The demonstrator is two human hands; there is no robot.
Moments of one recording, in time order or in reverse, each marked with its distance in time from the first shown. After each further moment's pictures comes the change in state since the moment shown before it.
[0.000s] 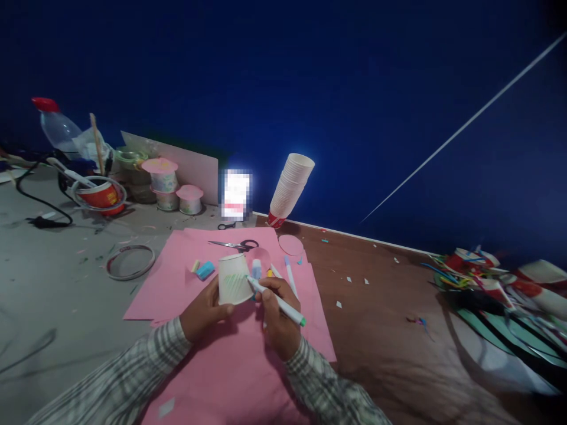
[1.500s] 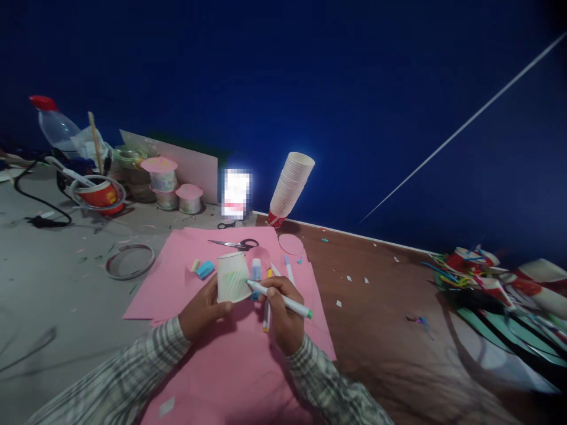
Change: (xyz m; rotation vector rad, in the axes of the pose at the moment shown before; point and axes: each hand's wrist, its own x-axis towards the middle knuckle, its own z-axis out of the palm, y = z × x) left_hand 0.001 0.003 -0.001 0.057 0.013 0.049; right_hand 0.005 -0.005 -0.004 0.100 -0.019 0.111
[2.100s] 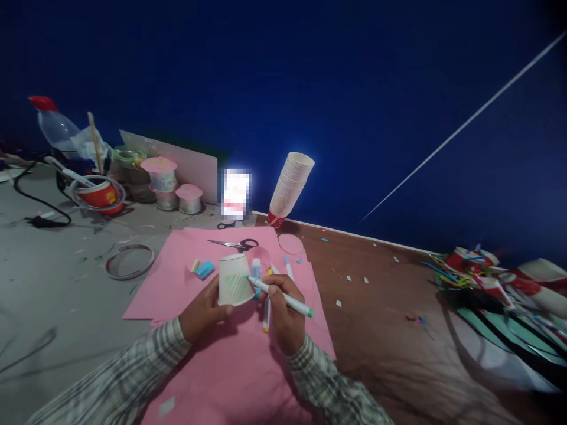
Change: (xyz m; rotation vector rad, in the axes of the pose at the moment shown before) left_hand -0.002 0.000 0.000 -0.024 -0.031 -0.037; right_hand 0.001 0.002 -0.001 -0.028 0.017 -0.005
